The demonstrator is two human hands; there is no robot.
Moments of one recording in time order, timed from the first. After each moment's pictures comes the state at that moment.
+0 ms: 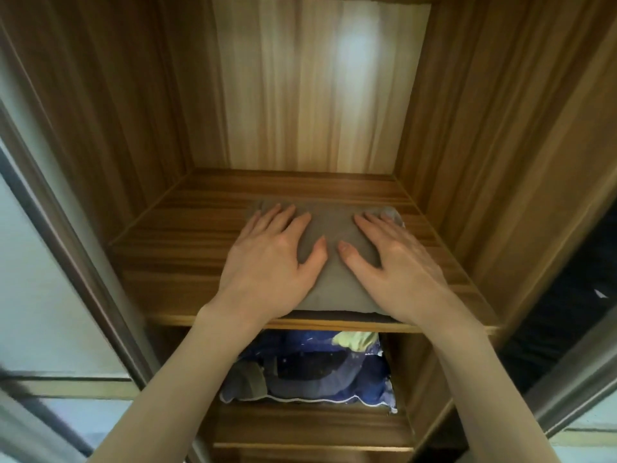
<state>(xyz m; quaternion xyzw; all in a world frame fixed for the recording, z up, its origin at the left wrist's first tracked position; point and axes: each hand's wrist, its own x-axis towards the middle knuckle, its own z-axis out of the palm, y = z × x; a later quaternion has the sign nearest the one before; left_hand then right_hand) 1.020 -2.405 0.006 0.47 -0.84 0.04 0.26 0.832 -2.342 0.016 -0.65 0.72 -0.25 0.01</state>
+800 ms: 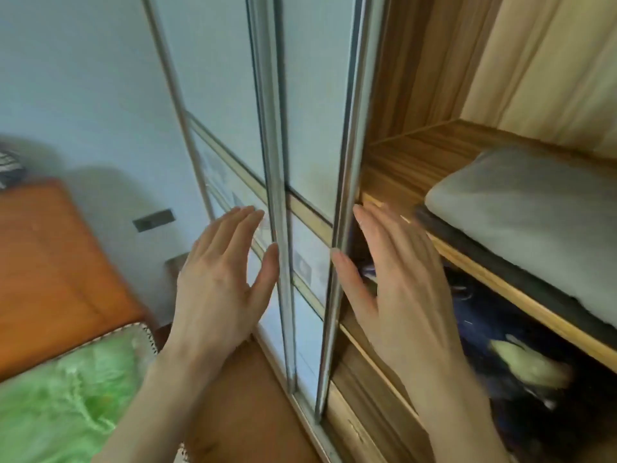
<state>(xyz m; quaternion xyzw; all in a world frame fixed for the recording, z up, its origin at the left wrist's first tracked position) 1.135 -2.147 -0.065 0.77 -0.50 0.21 0.33 0.955 -2.269 -0.052 -0.89 0.26 -0.38 0.05</state>
